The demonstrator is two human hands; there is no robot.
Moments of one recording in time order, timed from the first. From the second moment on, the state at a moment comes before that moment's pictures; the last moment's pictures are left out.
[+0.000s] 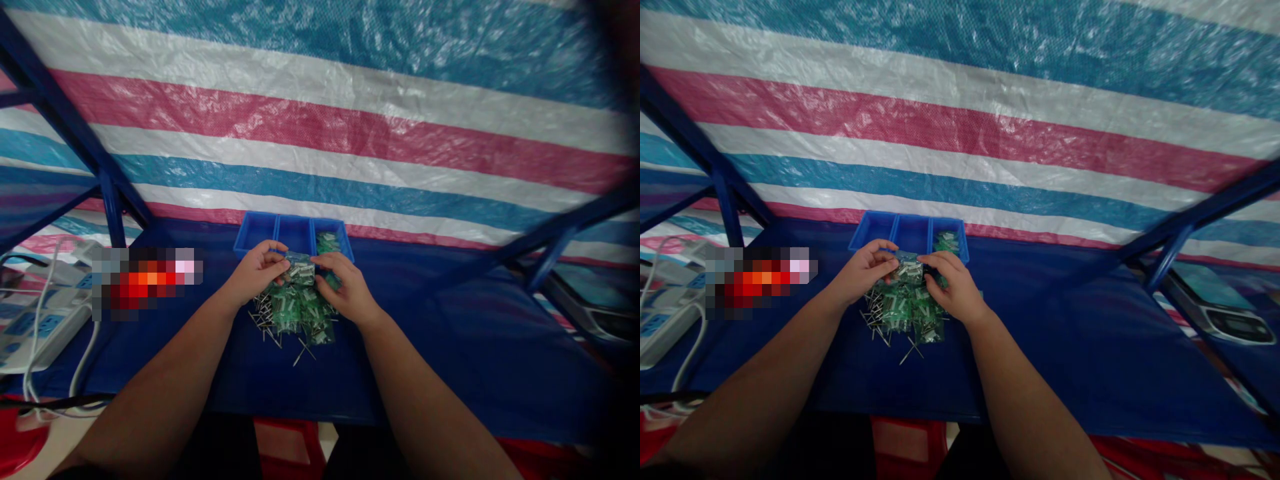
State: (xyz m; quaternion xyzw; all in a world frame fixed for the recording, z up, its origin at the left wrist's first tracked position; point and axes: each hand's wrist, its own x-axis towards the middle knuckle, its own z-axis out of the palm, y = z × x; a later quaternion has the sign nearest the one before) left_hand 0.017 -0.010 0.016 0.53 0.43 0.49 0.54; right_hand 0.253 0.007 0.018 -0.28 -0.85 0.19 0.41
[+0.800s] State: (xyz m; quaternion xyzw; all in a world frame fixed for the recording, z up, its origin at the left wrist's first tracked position) left_hand 0.004 -0.015 0.016 0.72 0.46 0.36 0.38; right_hand 0.281 0.046 -0.010 -0.57 -0.63 0.08 0.52
